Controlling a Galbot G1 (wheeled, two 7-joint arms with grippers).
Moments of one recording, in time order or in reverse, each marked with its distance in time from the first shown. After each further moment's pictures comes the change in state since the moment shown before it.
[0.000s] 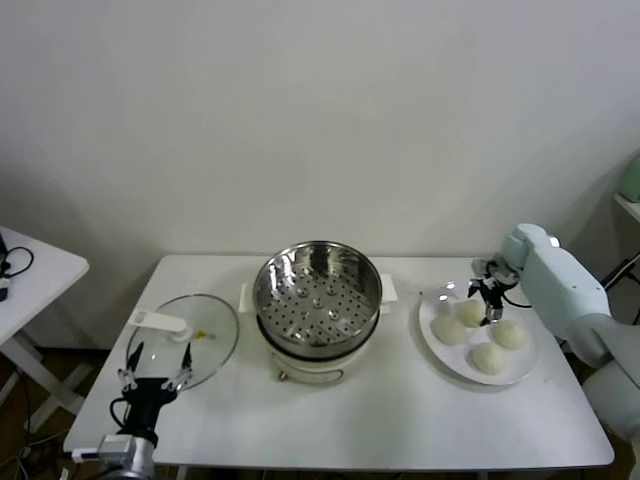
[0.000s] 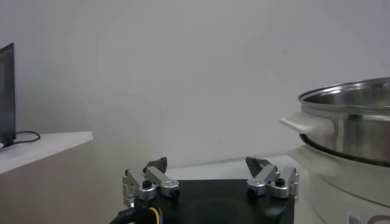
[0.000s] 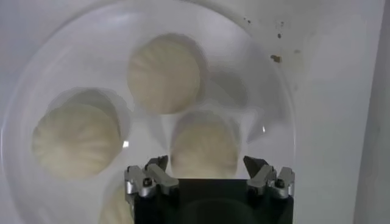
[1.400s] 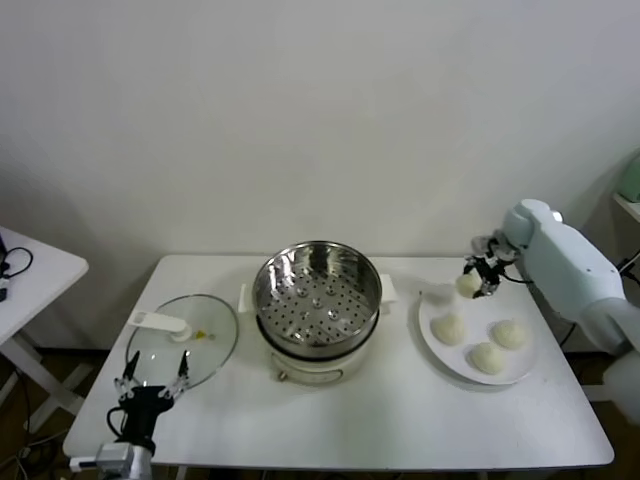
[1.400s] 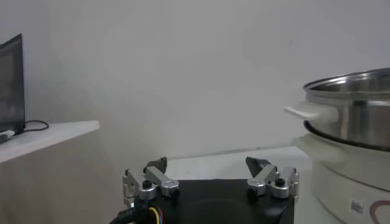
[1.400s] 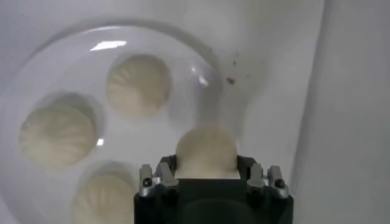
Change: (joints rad) left arm 0.024 -0.002 -0.003 0.007 -0.005 -0.012 -0.013; right arm 0.165 -0.102 -0.200 0.305 0.176 0.017 -0.023
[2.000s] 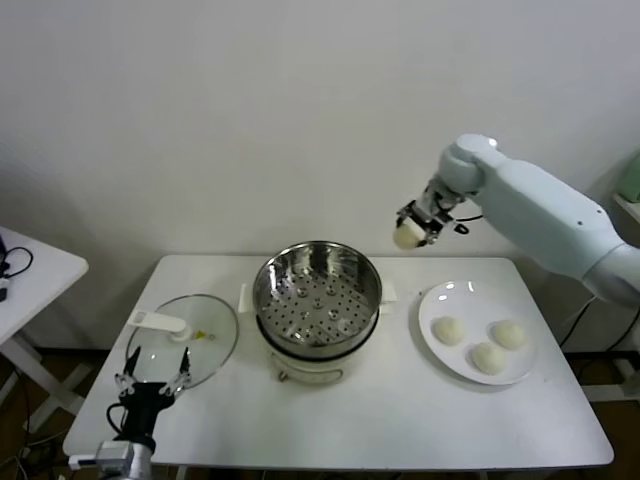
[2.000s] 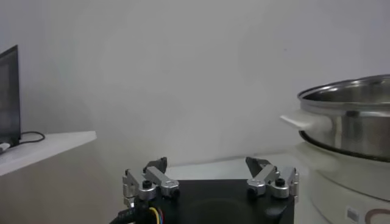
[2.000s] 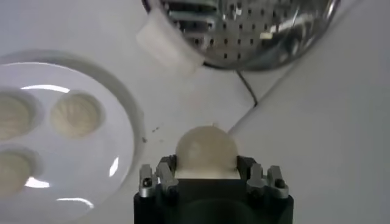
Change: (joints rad) left arm 0.004 0.007 0.002 -0.025 0.011 0.006 0.004; right arm 0.214 0.077 -0.267 0.429 0.001 0.095 -0.010
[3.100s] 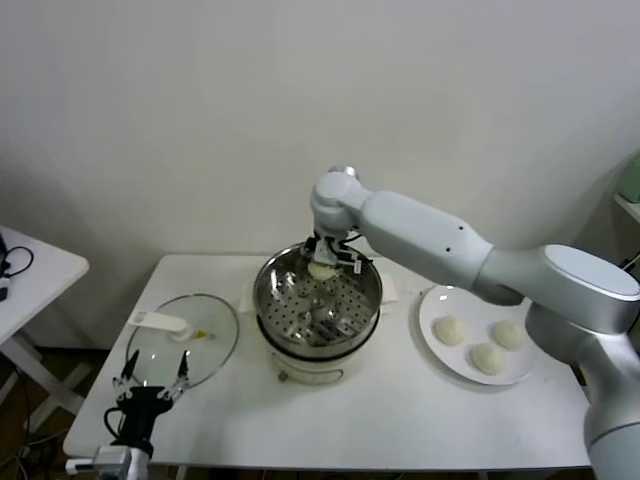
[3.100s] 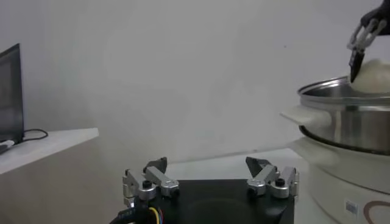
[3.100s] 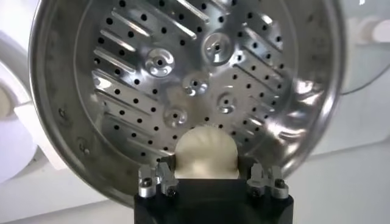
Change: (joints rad) left arm 0.018 0.000 -0.005 -0.007 0.000 -0.001 0.002; right arm -0.099 0.299 -0.041 -0.070 -0.254 0.114 0.006
